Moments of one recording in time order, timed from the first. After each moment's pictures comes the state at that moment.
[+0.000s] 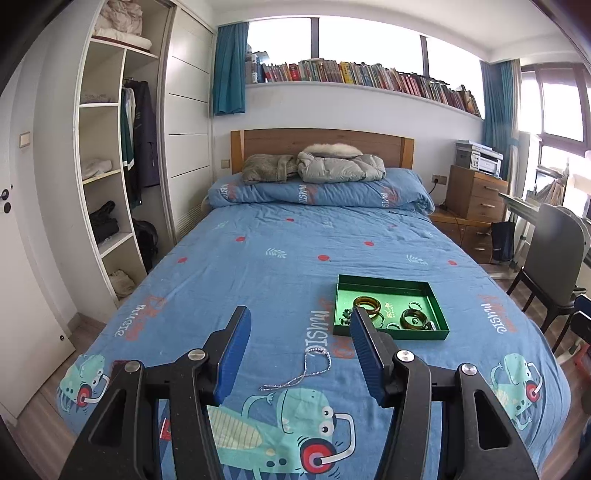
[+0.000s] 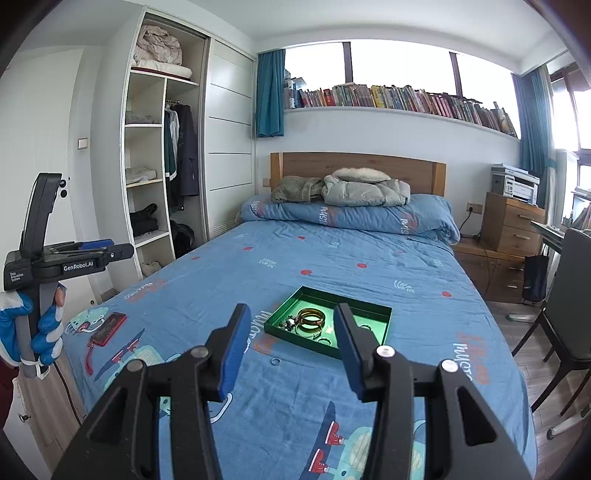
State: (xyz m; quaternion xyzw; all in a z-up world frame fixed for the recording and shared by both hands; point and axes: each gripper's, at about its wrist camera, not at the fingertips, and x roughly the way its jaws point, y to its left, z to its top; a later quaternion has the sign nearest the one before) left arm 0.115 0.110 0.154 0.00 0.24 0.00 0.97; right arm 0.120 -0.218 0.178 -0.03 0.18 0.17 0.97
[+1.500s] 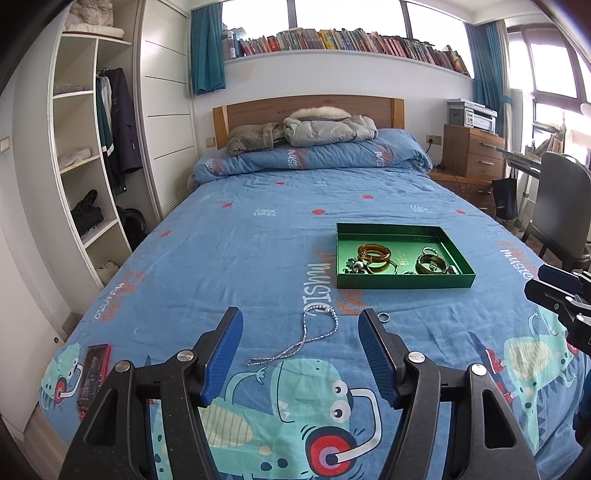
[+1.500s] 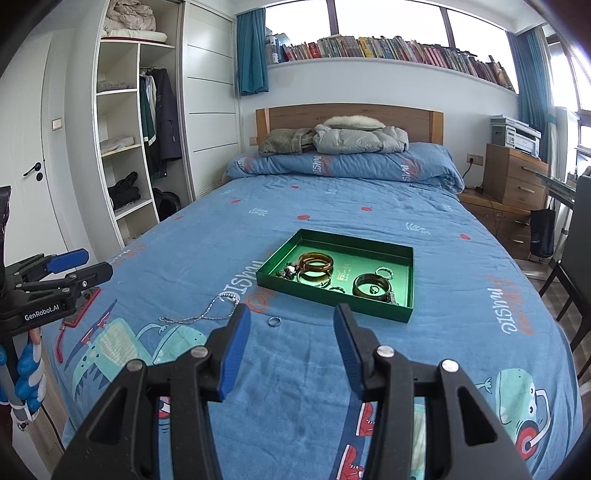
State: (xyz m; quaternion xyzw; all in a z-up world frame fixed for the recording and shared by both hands) left arm 0.164 0.095 0.037 0.04 0.28 -0.02 0.96; right arm 0.200 -0.184 0.053 -0.01 0.26 0.14 0.96
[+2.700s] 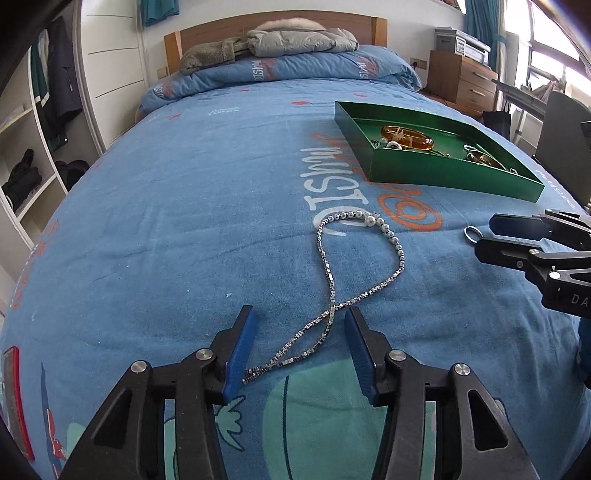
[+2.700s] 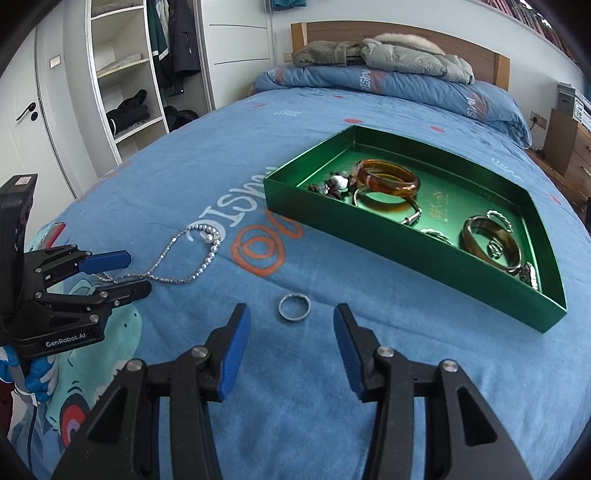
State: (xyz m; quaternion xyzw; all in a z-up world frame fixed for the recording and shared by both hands) left arm 0.306 0.128 -0.135 0.07 0.41 -0.09 0.91; right arm 0.376 -0.102 -0.103 -0.06 0.39 0.21 0.89
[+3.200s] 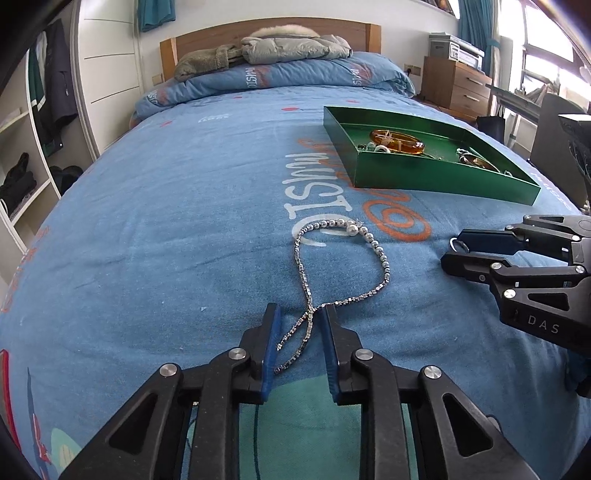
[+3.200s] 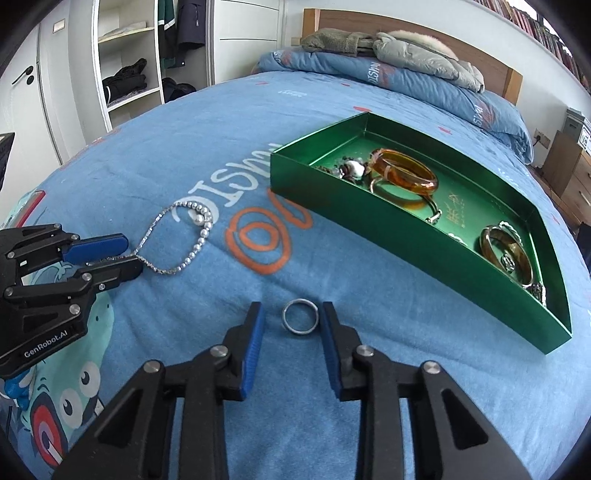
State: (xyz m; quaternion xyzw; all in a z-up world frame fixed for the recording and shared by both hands) left arm 0.313 0.119 -0.140 0.05 0.39 -0.10 0.91; right arm 0.386 -0.076 -0.119 -0.12 0.40 0.19 0.89
